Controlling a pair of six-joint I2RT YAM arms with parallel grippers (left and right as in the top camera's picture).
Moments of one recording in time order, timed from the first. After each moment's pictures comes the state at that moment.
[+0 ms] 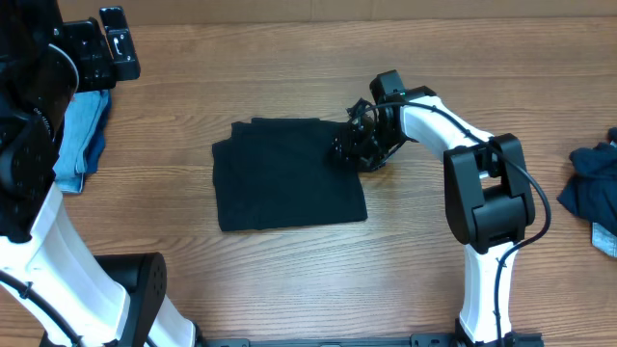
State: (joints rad) left arm 0.01 1.85 3.05 -1.69 -0.15 -0.06; right arm 0.28 2.25 1.58 -0.83 -0.72 0.34
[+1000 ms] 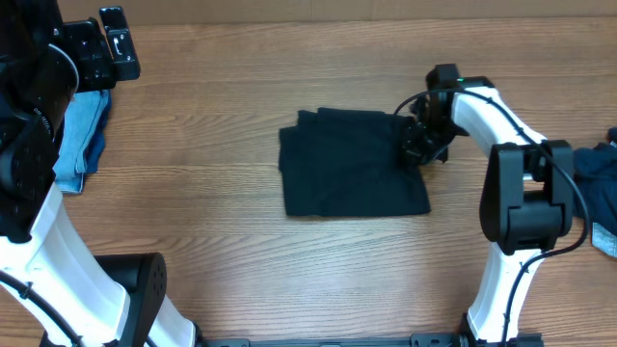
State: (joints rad) left arm 0.01 1.85 3.05 -1.69 -0.15 -0.06; right arm 0.05 2.18 1.58 -1.03 -0.32 0.23
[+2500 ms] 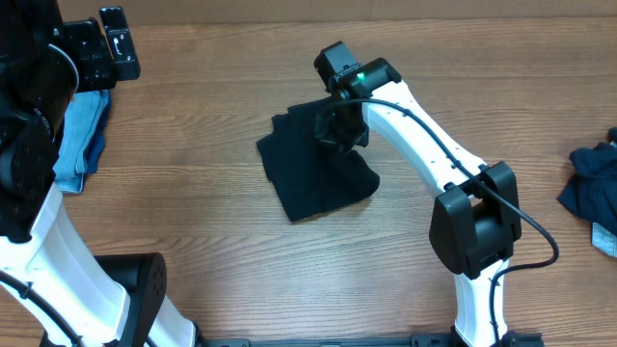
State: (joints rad) left arm 0.01 1.85 3.05 -1.69 -0.15 -0.06; right arm 0.50 2.15 1.91 -1.14 -0.18 0.60
